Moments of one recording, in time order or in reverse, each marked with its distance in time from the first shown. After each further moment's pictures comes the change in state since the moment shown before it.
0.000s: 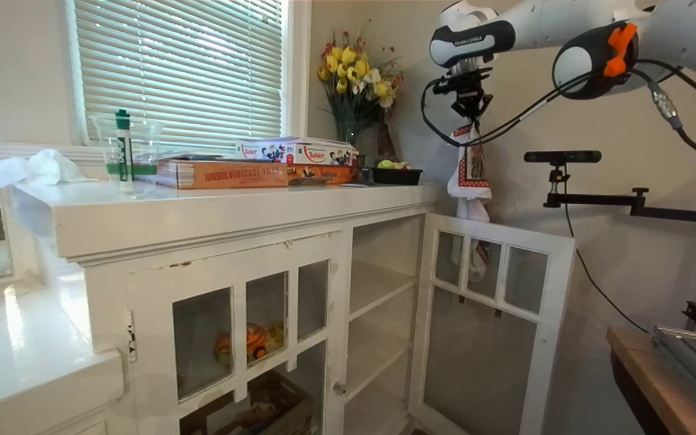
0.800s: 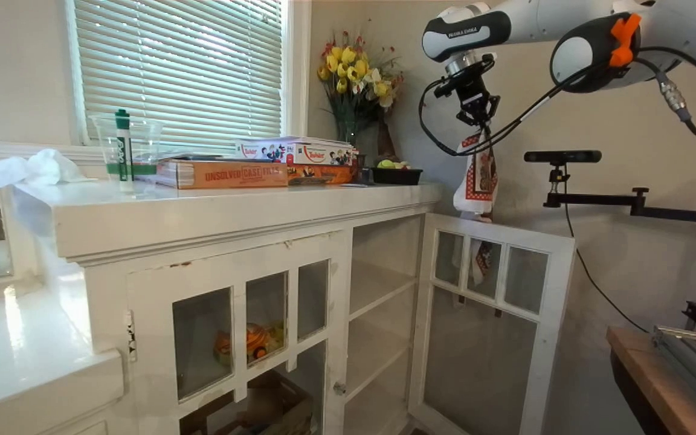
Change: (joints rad) arm 0.035 -0.021 0.026 -0.026 0.020 -0.363 -0.069
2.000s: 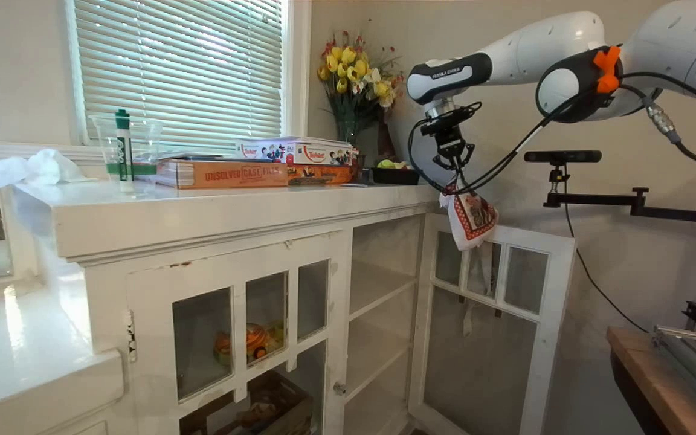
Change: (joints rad) arm -0.014 0.162 0.112 -0.006 0.087 0.083 -0.249
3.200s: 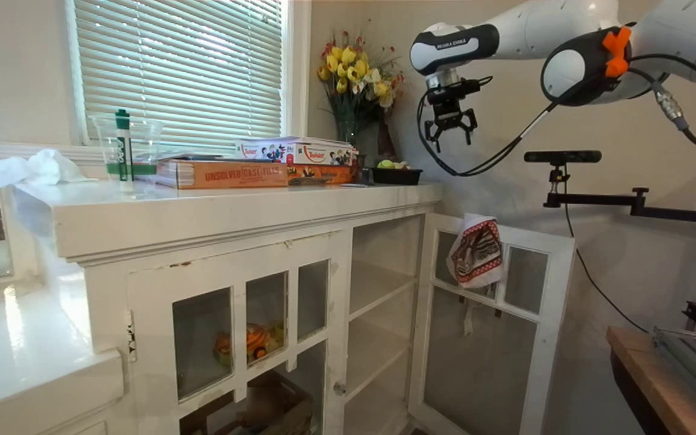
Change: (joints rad) arm 0.020 -0.089 -0.033 0.029 0.003 0.099 -0.265
